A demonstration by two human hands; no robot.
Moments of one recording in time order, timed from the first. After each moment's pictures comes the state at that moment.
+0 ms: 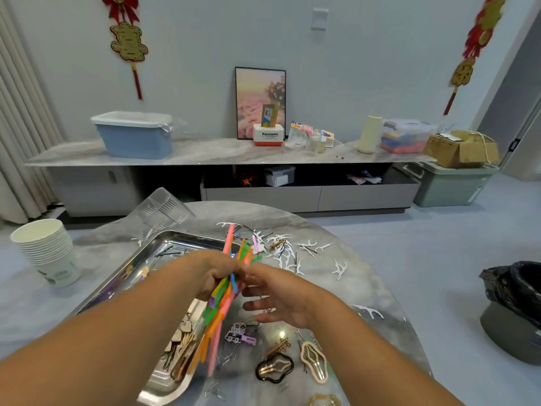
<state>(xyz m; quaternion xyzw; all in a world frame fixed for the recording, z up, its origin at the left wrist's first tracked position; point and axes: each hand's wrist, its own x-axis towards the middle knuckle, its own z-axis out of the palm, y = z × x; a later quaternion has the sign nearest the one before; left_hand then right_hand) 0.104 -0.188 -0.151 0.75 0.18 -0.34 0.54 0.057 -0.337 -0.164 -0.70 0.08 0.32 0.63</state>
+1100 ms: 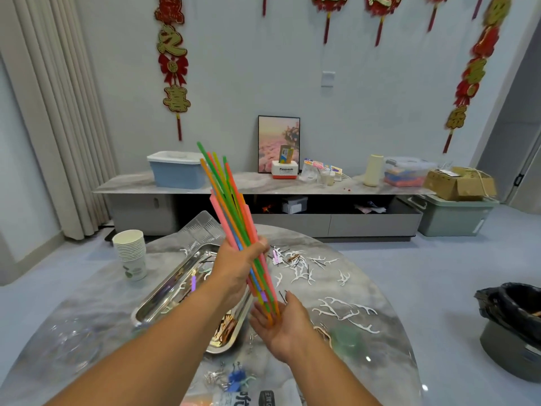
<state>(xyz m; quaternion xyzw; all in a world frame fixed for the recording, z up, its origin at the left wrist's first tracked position) -0.031 -0.172 -0.079 0.57 0.03 0.06 0.82 -0.066 -0.273 -0.144 -0.36 0.28 0.16 0.87</state>
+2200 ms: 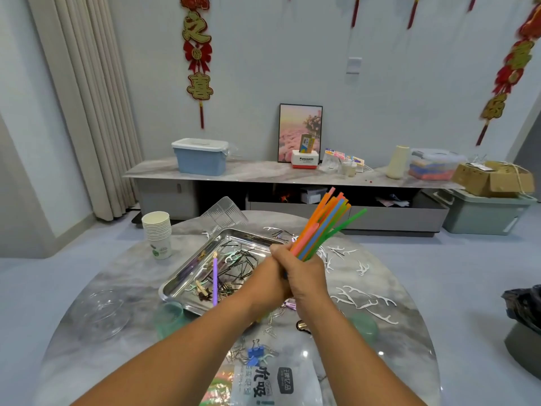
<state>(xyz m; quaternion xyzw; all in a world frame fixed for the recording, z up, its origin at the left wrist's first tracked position) -0.063 -0.175 -0.120 0.68 -0.18 -0.09 0.71 -0.070 -0.259 -0.109 -0.63 0.06 -0.09 0.77</state>
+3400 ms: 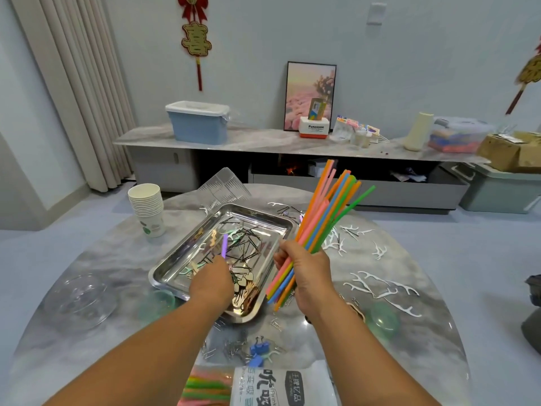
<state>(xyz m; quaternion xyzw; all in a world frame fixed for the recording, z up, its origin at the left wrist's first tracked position) -0.007 -0.086 -0.212 0.98 0.14 -0.02 0.17 -0.022 -0.254 -0.158 -0.58 0.13 -0.01 0.80</state>
